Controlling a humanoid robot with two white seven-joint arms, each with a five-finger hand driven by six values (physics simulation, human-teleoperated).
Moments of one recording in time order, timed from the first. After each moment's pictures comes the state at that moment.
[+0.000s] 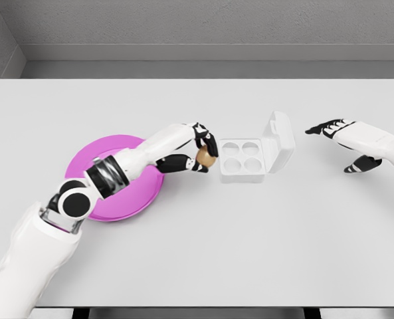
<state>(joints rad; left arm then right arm) -0.31 0.27 -0.43 -1.69 -0.30 -0.20 -0.45 -0.46 -0.92 0.58 -1.34 0.37 -0.47 0.30</state>
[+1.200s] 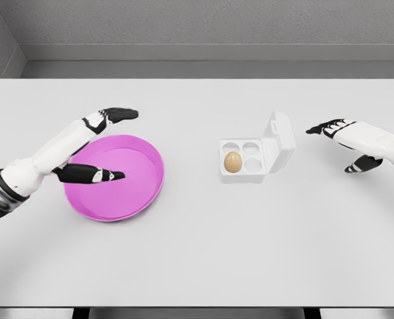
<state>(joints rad) -0.04 0.55 -0.05 -1.80 -0.01 -0.55 -0.45 -0.46 -0.92 0.58 -1.34 0.37 -0.47 0.30</state>
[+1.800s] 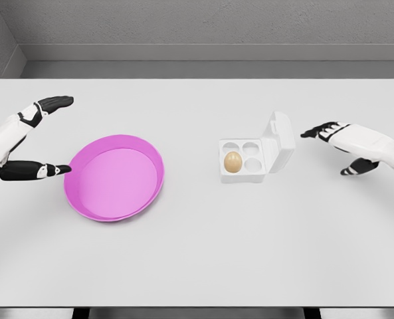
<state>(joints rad) 0.02 0.61 0.13 -1.73 0.02 -0.61 -0.45 -0.46 -0.92 0.59 -1.34 0.37 -0.52 0.30</state>
